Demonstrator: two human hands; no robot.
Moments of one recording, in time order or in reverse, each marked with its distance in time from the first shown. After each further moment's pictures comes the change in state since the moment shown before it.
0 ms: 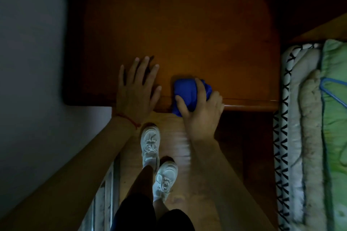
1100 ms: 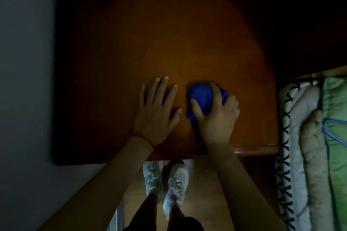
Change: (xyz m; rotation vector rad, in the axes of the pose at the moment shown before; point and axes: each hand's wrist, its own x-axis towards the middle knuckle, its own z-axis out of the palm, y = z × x) left_hand 0.095 0.034 0.012 -0.036 -0.135 0.071; right_hand 0.117 0.023 -0.004 -0.039 0.023 0.084
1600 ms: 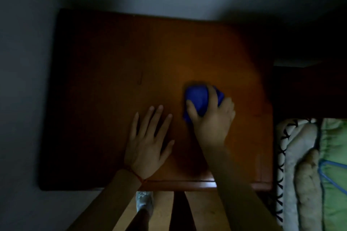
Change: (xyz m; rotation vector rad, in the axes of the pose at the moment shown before) left_hand 0.000 0.002 -0.005 -0.038 -0.023 -0.035; right_hand 0.072 -0.016 0.006 0.022 -0.019 -0.058
